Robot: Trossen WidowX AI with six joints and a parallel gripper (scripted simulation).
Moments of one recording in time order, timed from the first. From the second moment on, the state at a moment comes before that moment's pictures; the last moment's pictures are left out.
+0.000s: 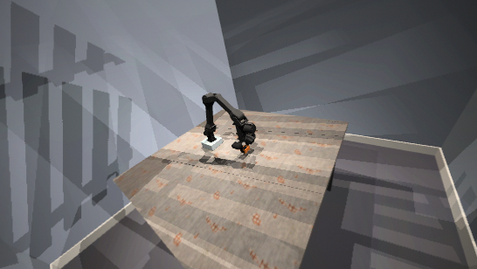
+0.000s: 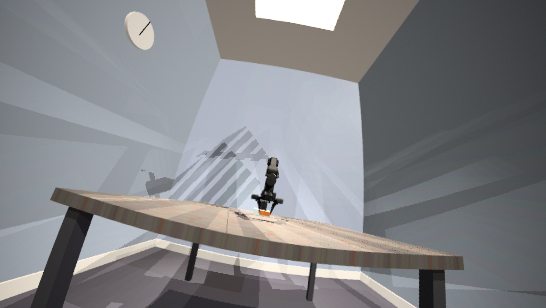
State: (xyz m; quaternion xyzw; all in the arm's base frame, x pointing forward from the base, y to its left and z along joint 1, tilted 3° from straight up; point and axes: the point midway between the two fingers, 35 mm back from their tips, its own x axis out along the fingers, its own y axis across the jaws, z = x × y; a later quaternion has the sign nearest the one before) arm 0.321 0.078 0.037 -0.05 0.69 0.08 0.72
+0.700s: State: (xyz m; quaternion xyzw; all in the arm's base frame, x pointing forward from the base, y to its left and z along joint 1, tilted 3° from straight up) arm 0.323 0.079 0.028 -0.04 0.57 0.09 0.82
